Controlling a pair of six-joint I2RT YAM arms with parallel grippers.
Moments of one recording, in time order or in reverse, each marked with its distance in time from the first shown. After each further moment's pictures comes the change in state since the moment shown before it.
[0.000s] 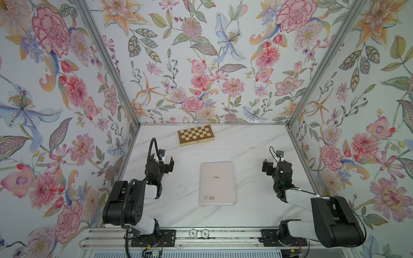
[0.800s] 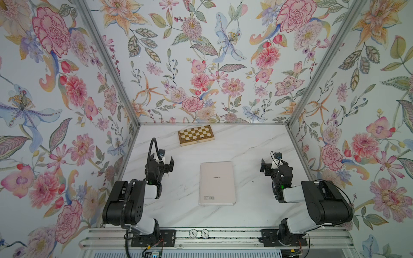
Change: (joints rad) left arm 0.000 0.000 0.000 0.004 0.003 0.004; right arm -0.044 0.194 -0.055 0.341 -0.180 -0.033
